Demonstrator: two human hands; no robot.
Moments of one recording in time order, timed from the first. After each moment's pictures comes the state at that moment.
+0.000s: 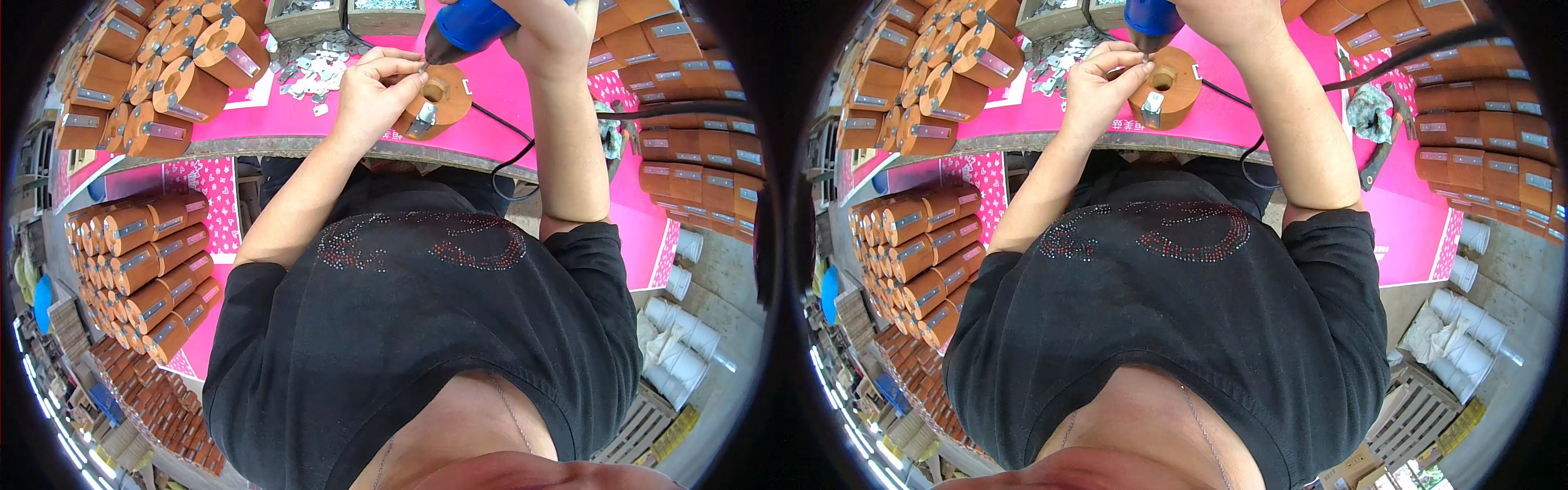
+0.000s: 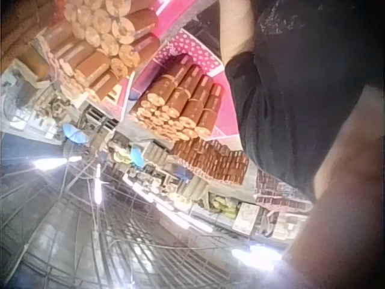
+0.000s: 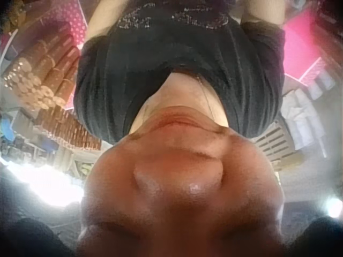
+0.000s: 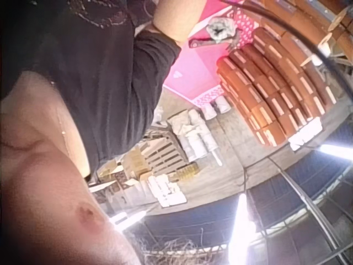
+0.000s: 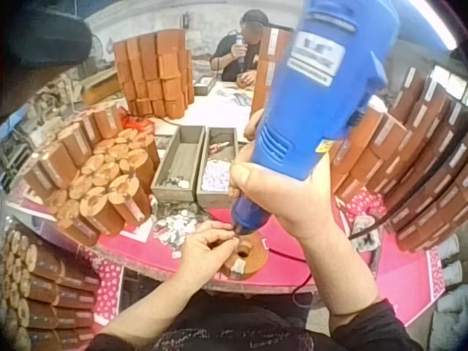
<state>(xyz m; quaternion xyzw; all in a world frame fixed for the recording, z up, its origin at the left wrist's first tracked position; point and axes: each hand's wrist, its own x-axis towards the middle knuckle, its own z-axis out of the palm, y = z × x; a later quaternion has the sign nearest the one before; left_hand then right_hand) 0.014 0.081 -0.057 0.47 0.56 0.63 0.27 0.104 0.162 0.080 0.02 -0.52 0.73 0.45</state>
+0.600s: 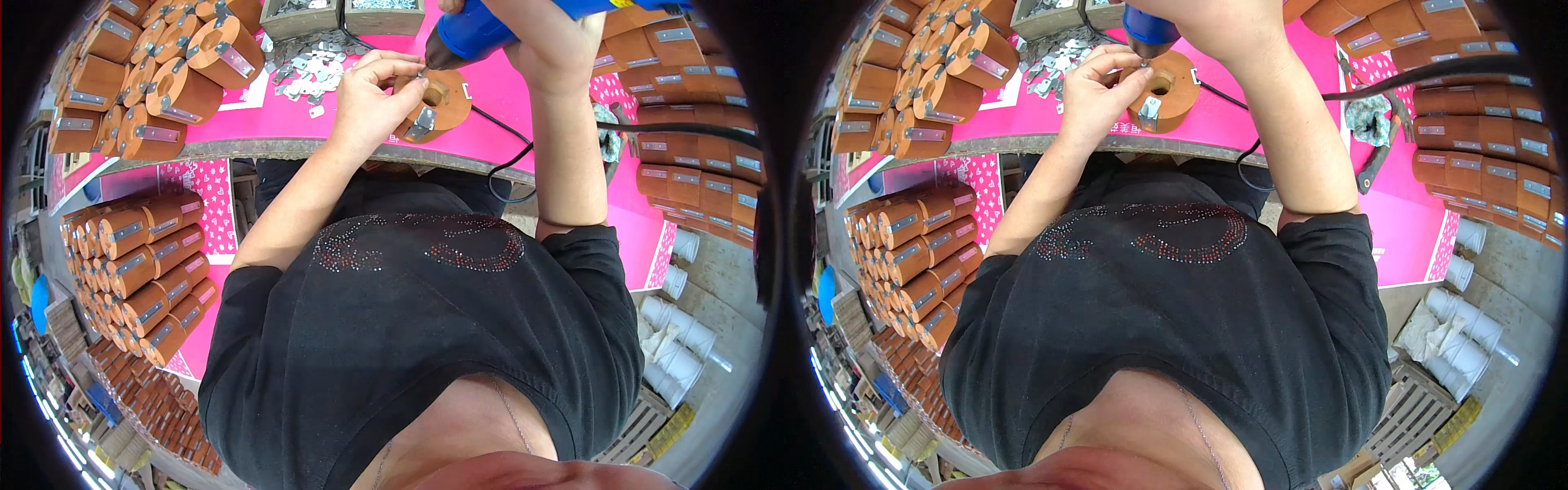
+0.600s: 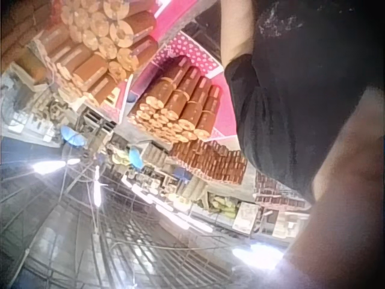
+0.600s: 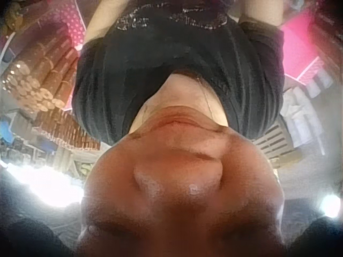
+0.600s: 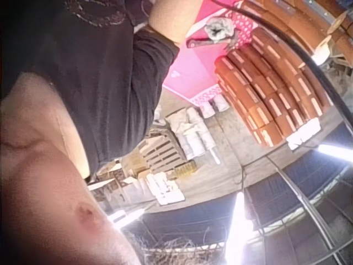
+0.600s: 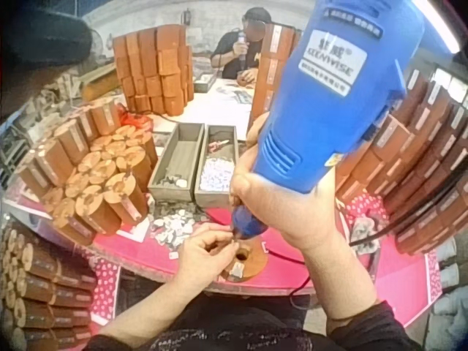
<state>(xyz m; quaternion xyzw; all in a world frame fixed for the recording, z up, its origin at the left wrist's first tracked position) 0.017 0.084 -0.056 0.48 0.59 0.60 0.25 0.108 0.161 0.081 -0.04 -0.63 0.62 0.47</state>
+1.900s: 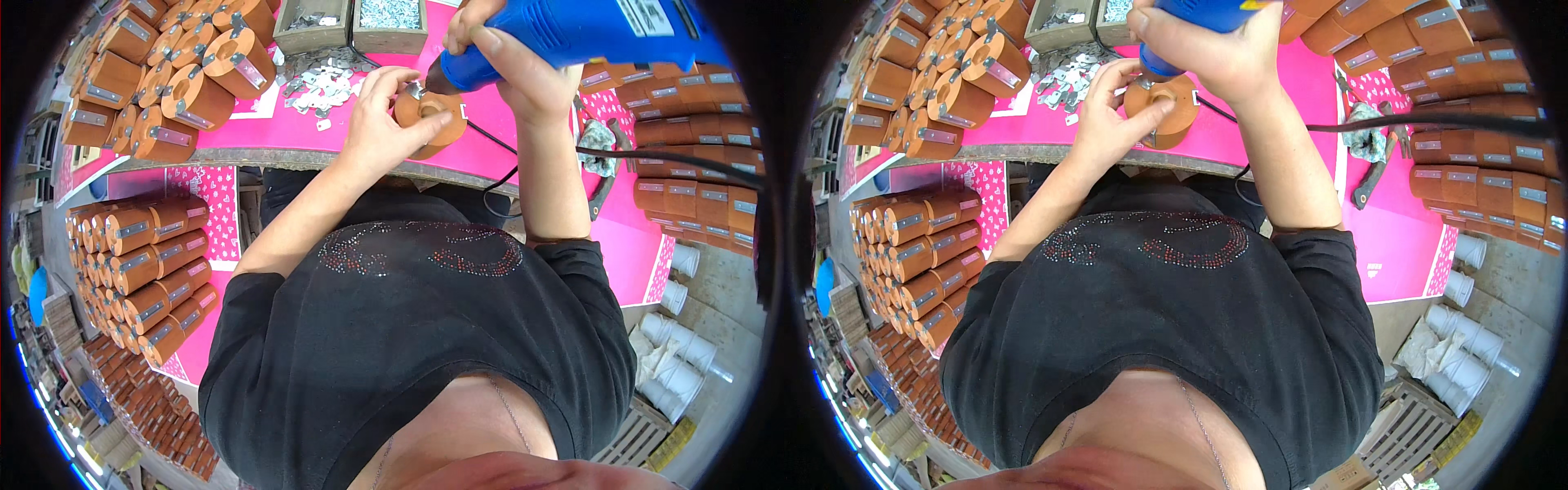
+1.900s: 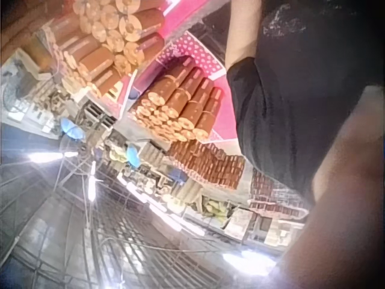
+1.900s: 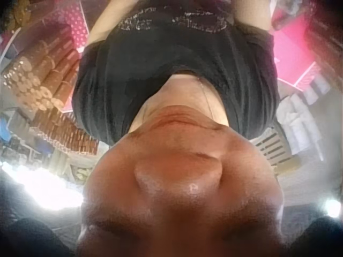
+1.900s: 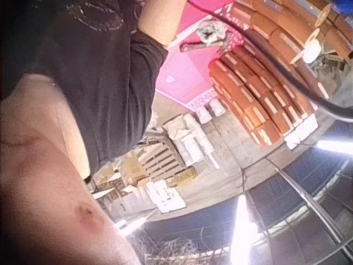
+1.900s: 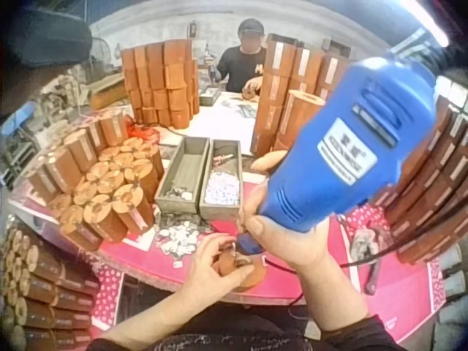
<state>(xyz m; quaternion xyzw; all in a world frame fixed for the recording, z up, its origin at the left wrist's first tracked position) 0.028 0.077 -0.048 0.51 0.59 0.60 0.20 0.124 0.156 0.072 -0.03 -0.65 0.61 0.45</state>
